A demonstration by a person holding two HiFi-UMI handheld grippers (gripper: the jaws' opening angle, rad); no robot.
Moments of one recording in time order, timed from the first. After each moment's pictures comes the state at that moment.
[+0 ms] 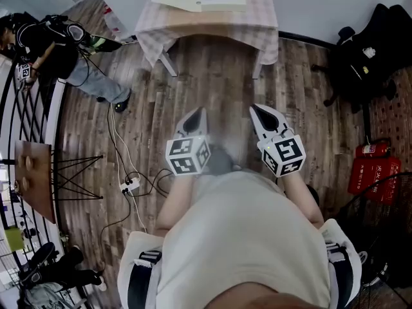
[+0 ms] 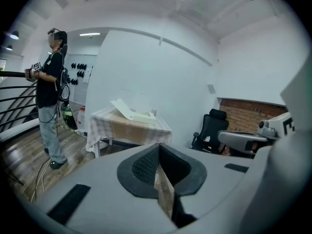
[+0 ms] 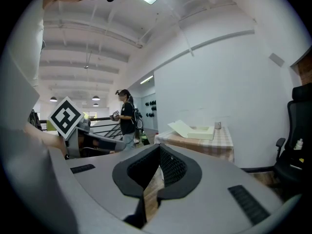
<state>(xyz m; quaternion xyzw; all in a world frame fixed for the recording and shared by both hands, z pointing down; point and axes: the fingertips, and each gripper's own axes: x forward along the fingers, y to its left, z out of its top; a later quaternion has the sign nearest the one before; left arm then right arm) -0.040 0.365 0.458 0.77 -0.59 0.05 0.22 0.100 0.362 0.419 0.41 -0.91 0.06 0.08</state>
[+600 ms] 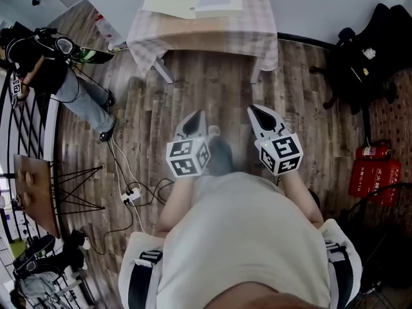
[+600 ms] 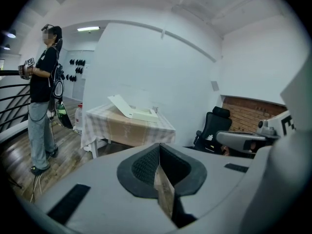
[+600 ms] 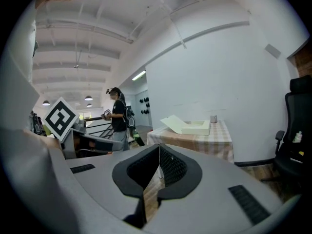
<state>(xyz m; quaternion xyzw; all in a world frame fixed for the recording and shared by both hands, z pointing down) -0.041 0.290 0.477 0.77 -0.59 0.07 0.24 0.100 0.283 0.442 0.43 -0.89 0.10 0.09</state>
